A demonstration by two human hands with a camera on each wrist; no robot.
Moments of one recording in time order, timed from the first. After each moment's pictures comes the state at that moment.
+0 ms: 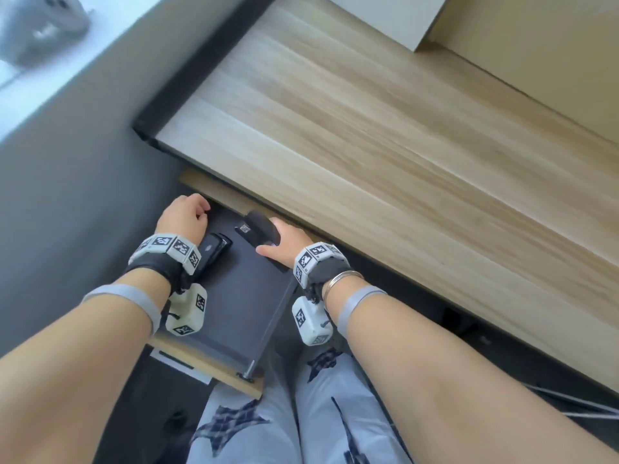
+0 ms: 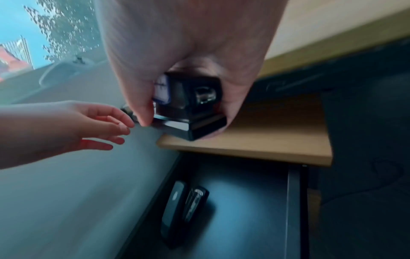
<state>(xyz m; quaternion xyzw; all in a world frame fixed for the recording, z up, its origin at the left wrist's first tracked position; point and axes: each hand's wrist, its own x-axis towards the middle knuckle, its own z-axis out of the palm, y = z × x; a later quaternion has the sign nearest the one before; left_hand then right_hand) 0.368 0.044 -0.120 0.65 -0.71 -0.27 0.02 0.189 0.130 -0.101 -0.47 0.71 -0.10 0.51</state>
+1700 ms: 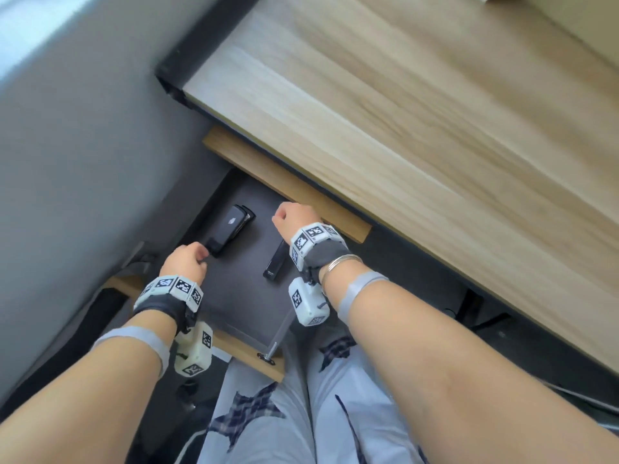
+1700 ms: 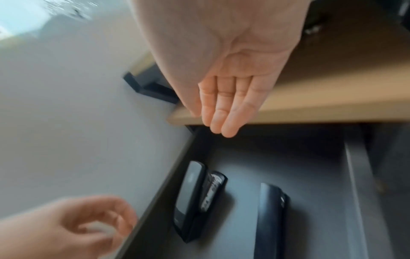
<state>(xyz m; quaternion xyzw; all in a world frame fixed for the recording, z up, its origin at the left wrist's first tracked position) 0.456 0.115 -0.226 0.71 -0.61 -0.33 -0.10 0.241 0.098 -0.165 -0.49 0.77 0.02 0.42</state>
